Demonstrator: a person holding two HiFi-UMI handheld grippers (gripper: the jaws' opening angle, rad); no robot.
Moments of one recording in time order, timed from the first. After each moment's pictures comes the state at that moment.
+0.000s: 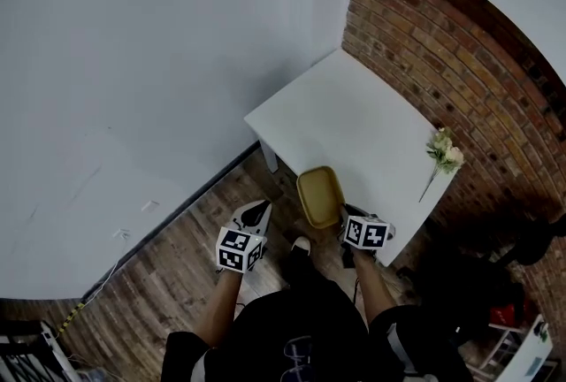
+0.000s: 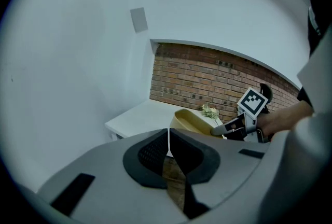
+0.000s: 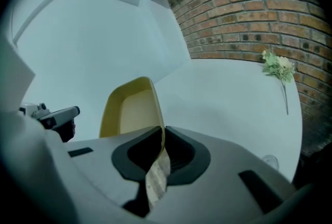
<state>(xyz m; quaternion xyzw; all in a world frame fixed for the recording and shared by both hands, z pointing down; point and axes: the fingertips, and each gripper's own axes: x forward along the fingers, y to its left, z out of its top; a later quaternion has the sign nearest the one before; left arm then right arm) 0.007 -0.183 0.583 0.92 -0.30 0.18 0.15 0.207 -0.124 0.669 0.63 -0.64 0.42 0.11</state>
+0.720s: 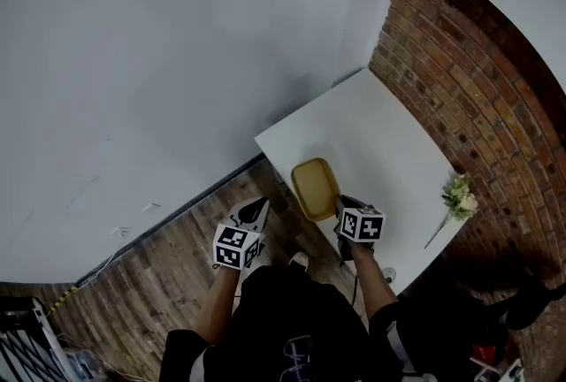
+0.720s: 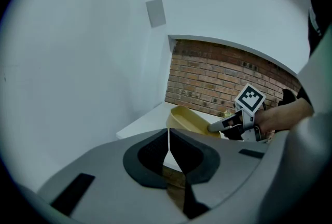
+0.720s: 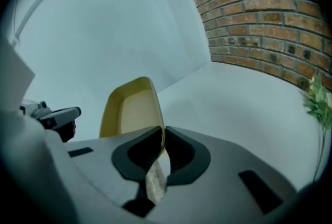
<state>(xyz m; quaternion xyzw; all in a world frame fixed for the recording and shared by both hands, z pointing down) 0.017 -0.318 0.591 0.90 -0.36 0.18 0.17 0.215 -0.298 0.667 0.58 -0.69 0.40 0.16</state>
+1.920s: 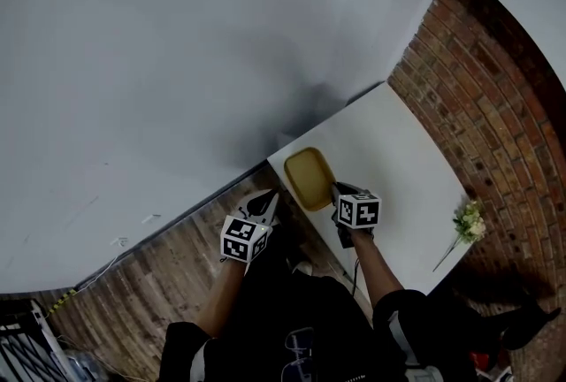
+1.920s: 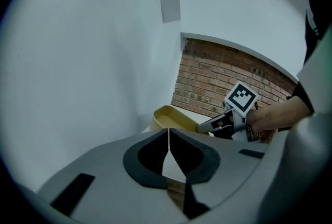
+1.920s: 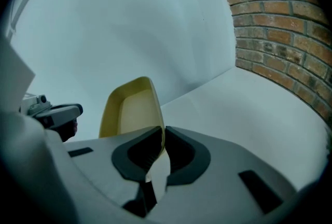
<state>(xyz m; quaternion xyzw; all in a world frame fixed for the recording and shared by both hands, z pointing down) 0.006 -0.442 0.606 0.91 -0.34 0.17 0.19 0.171 -0.445 0.677 0.55 -0.72 0.38 0.20</state>
